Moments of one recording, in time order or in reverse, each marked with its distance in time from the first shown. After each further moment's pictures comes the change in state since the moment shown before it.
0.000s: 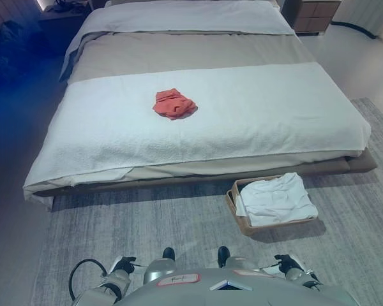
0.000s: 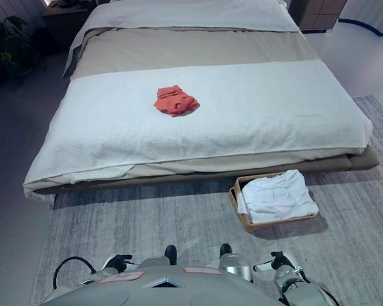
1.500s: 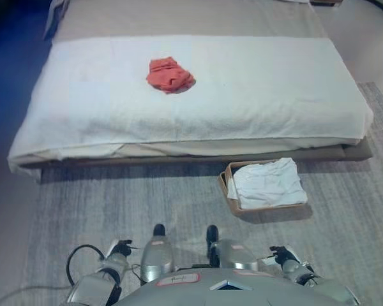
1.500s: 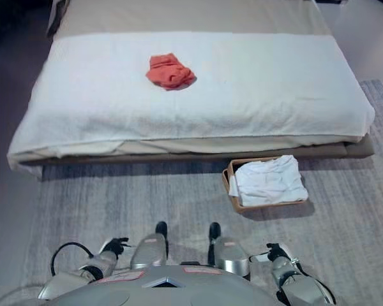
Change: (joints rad) left arm -0.145 0.024 0.017 0.019 -0.059 0.001 0.024; right arm -0.072 -0.003 0.001 0.045 0.026 -0.005 0.016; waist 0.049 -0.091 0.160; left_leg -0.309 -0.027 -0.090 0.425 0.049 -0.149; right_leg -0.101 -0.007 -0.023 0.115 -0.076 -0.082
